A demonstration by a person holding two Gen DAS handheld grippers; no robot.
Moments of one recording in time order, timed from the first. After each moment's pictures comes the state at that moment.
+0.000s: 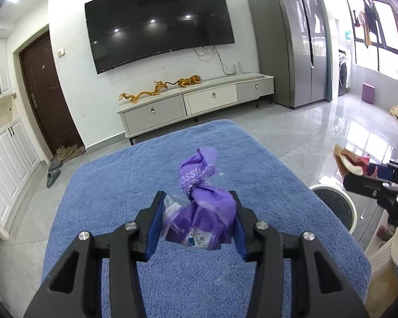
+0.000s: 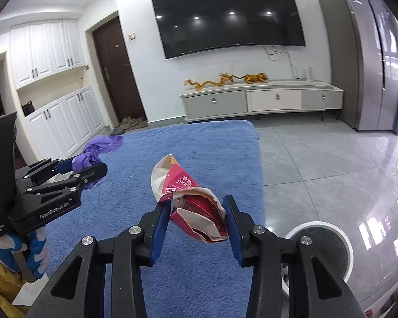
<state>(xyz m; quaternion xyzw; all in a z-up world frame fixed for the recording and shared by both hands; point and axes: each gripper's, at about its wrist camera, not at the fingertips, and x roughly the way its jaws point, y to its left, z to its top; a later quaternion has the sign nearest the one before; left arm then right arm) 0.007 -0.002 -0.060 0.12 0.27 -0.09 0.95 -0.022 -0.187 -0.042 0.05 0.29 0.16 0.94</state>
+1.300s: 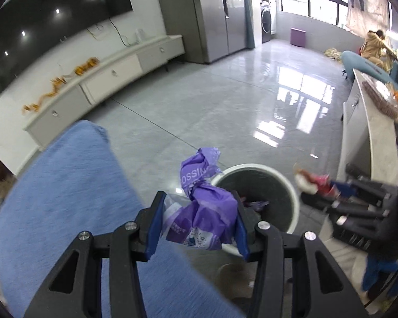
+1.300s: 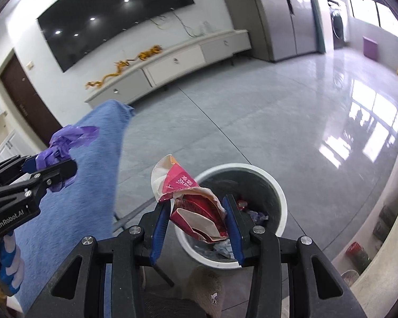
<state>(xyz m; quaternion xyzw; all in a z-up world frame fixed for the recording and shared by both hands) 0.084 -0.251 -0.118 0.20 0.38 -0.29 0.85 -0.020 -0.380 -0.126 0.19 0.39 -0.05 0.90</state>
